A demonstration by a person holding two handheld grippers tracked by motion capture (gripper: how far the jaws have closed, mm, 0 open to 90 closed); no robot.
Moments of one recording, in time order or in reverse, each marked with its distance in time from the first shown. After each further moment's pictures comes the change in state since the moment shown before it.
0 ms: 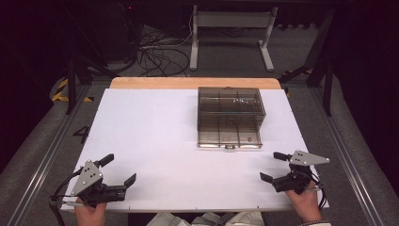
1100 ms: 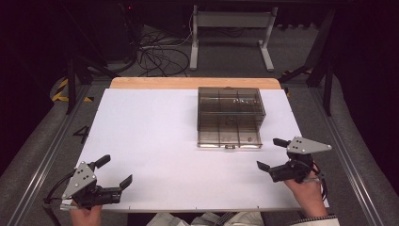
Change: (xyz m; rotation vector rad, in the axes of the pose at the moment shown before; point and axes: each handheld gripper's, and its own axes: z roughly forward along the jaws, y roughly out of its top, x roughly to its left) left arm 0.000 0.004 -0.014 -0.023 -0.015 -0.015; right arm 0.022 0.066 -0.009 0.020 -0.065 -0.104
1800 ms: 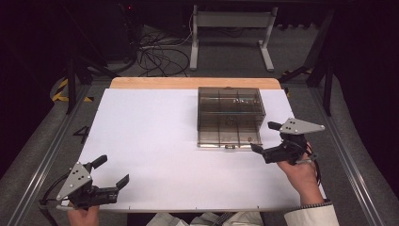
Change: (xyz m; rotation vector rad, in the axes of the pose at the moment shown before) left arm 0.004 -0.001 -0.005 -0.016 0.008 -0.019; right arm -0.011 0.046 0.016 -0.019 -0.035 -0.016
